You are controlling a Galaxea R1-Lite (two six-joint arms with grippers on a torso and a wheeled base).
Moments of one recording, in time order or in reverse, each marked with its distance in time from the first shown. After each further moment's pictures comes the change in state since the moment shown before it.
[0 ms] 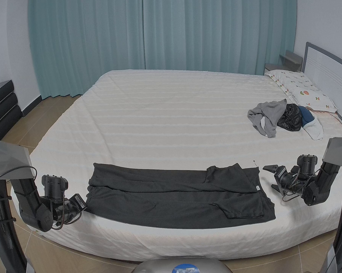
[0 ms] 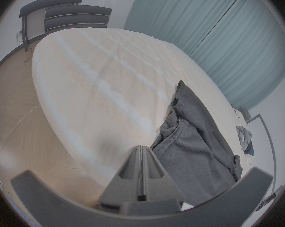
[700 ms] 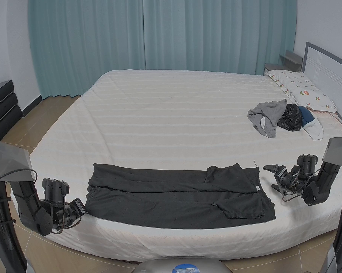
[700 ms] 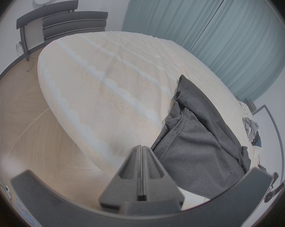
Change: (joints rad) left arm -0.027 -0.020 0.052 0.002 0.062 0.054; right arm -0.001 0.000 -0.001 0.000 -0.001 0.000
